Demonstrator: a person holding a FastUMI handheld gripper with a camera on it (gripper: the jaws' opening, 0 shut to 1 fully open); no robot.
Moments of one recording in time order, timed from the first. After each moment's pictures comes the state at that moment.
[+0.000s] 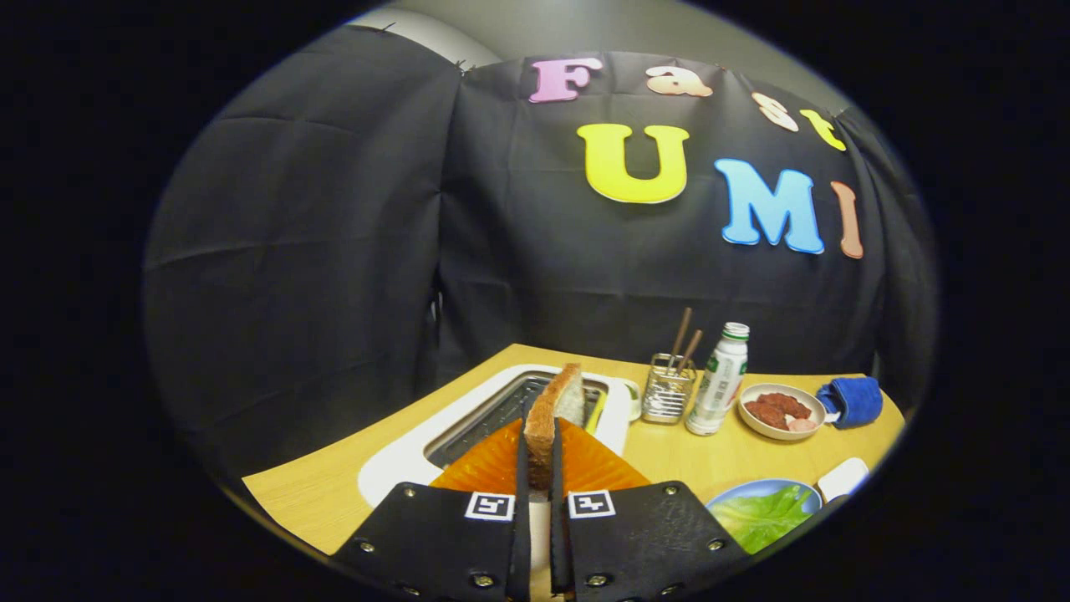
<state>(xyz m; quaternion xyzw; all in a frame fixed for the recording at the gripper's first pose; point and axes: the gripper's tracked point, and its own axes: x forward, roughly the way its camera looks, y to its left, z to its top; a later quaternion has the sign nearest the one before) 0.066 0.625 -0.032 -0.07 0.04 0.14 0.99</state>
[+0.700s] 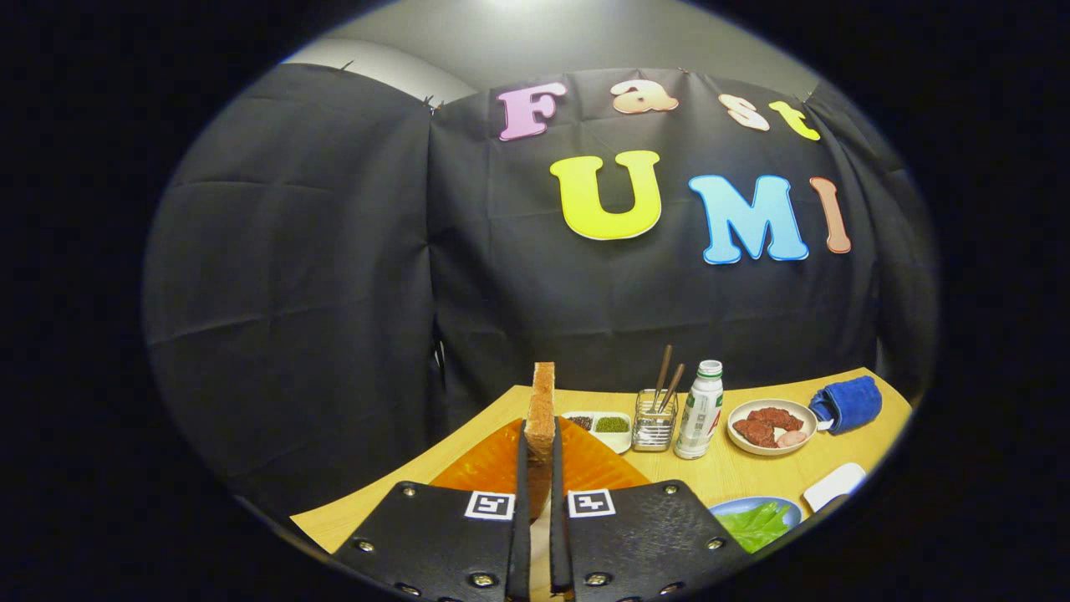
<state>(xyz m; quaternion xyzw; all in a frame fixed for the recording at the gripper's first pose) 0.033 0.598 0.061 -0.02 -0.02 0.16 0.99</state>
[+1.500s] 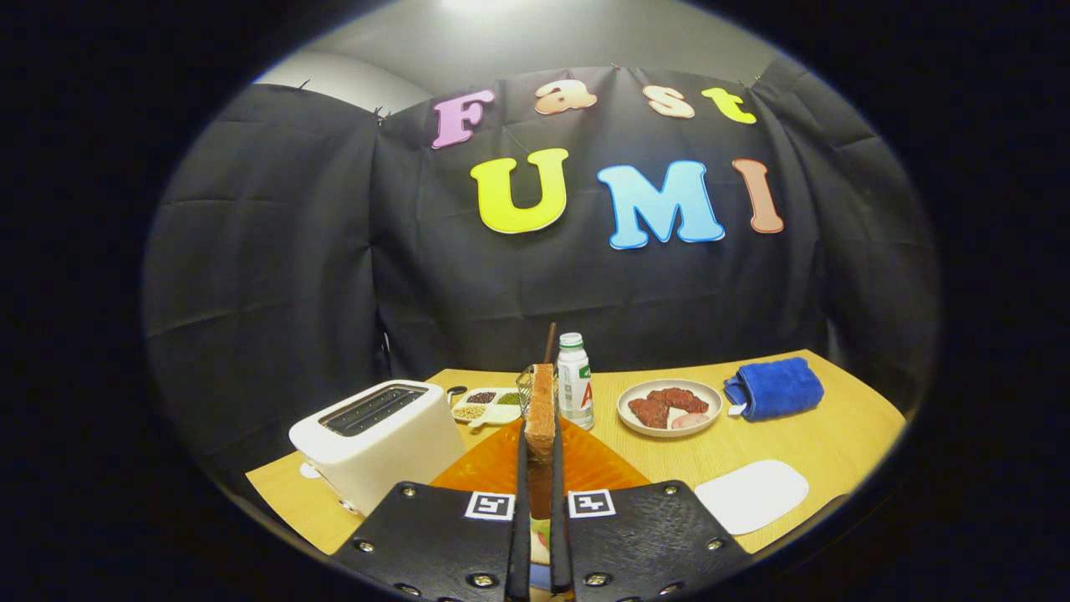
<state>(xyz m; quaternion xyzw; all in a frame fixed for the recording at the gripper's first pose) 0.013 0.407 -0.002 0.01 0.01 0.10 0.99</state>
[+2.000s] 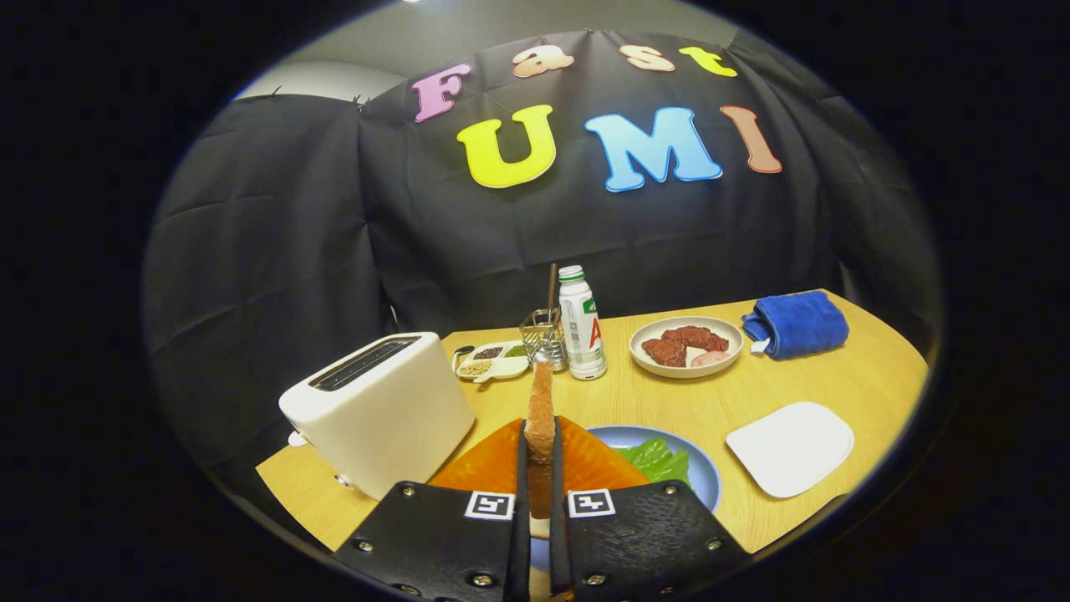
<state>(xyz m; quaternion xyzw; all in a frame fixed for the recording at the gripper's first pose) 0.020 0.417 -0.063 0.05 0.08 0.13 0.99</state>
